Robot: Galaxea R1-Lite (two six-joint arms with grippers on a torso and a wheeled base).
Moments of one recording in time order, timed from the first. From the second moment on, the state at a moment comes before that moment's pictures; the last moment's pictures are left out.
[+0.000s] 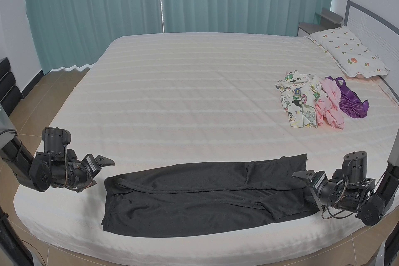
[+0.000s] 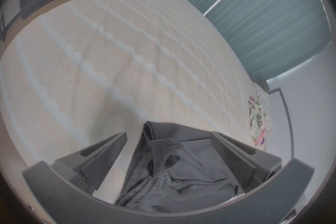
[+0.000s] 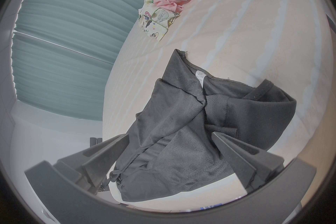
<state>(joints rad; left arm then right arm) 0.03 1.91 -0.58 -0.55 -0.28 -0.70 0.25 1.92 -0.17 -1.15 0.10 1.06</state>
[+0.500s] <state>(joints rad) -0.22 1.87 -0.62 -0.49 -0.04 -0.90 0.25 1.92 -0.17 -1.15 0.10 1.06</state>
